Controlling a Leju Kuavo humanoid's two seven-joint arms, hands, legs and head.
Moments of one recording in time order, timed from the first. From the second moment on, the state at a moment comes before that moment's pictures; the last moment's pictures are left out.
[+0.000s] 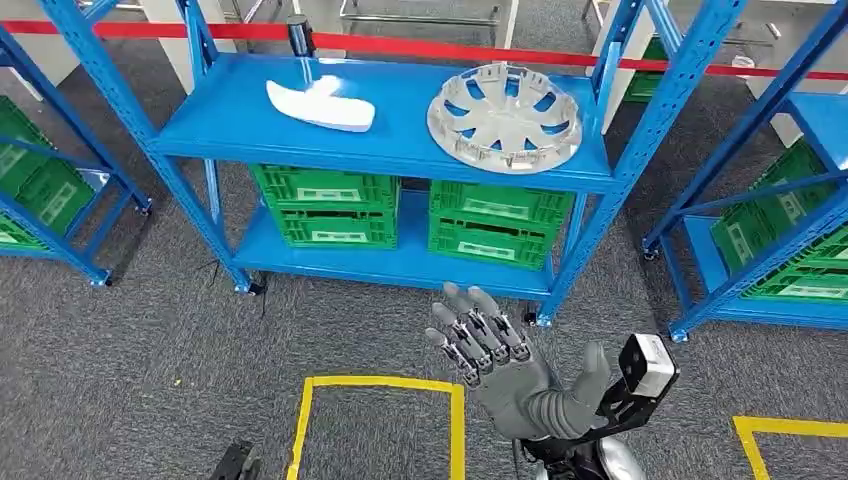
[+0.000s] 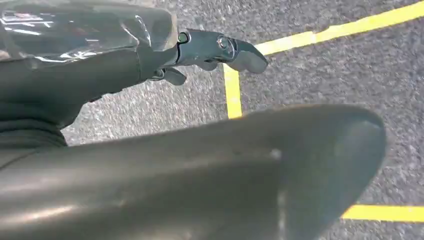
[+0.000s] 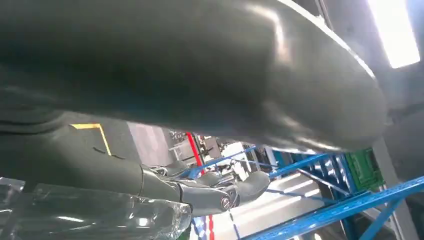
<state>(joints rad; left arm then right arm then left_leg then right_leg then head) -0.09 0.08 -0.43 -0.27 0.33 0.05 -0.06 0.06 -0.08 0.45 -1.76 -0.79 0.64 -0.15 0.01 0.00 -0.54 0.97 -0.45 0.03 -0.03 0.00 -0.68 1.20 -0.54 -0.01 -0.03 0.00</state>
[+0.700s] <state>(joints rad) -0.08 0.08 -0.45 -0.27 0.33 0.05 -0.08 0.06 -0.08 0.46 -1.83 -0.77 0.67 -0.16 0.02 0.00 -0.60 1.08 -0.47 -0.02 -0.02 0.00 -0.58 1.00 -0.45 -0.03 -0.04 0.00</state>
